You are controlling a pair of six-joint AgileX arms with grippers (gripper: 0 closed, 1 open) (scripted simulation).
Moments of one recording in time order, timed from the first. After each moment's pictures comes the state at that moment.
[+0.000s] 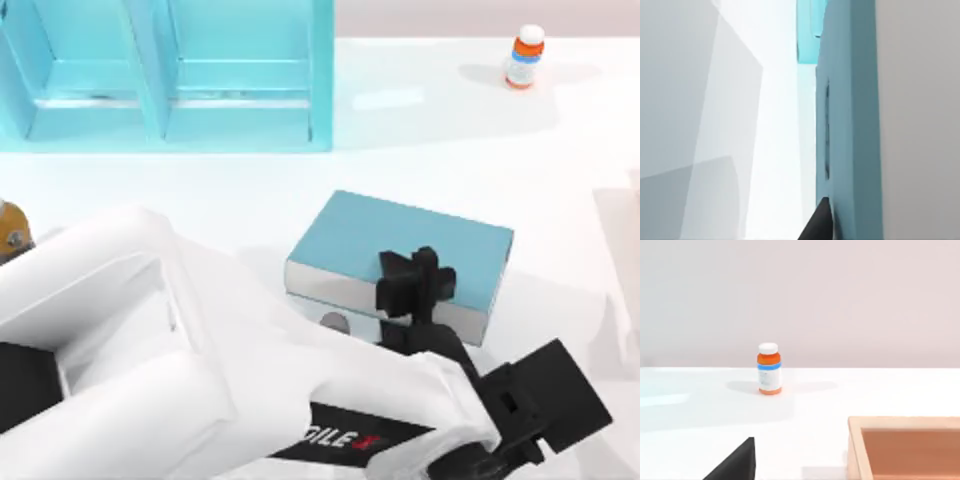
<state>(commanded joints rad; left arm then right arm) -1.22 2.11 1.21 -0.18 -1.27 -2.58 0.00 0.00 0.00 0.00 0.00 0.00</state>
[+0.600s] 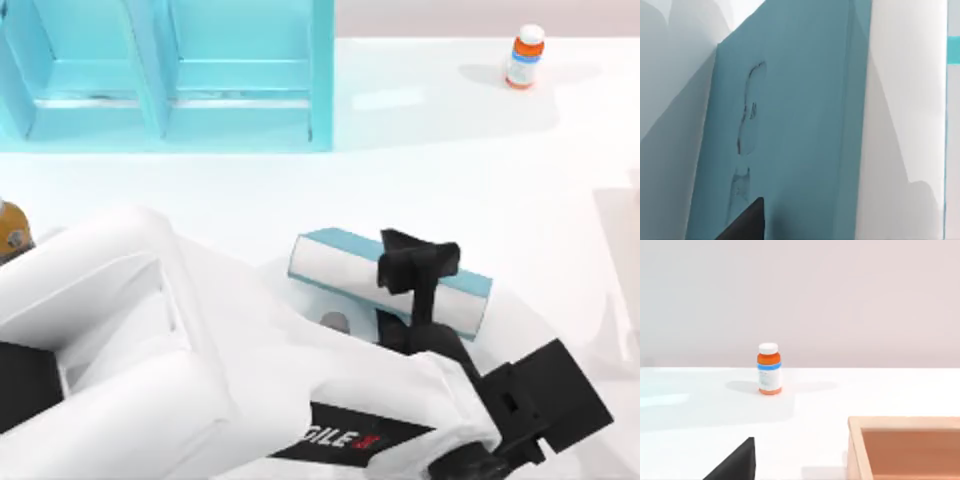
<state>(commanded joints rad) -1.22 2.11 1.21 -0.18 -1.27 -2.58 0.00 0.00 0.00 0.00 0.00 0.00</state>
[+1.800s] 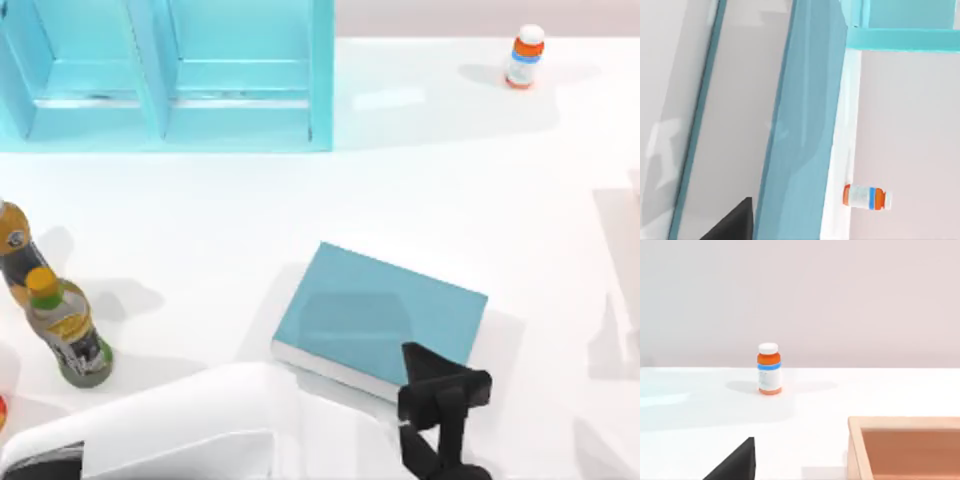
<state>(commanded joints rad) -1.50 2.22 1.41 -1.12 -1.23 -3.49 0.00 0.00 0.00 0.00 0.00 0.00</state>
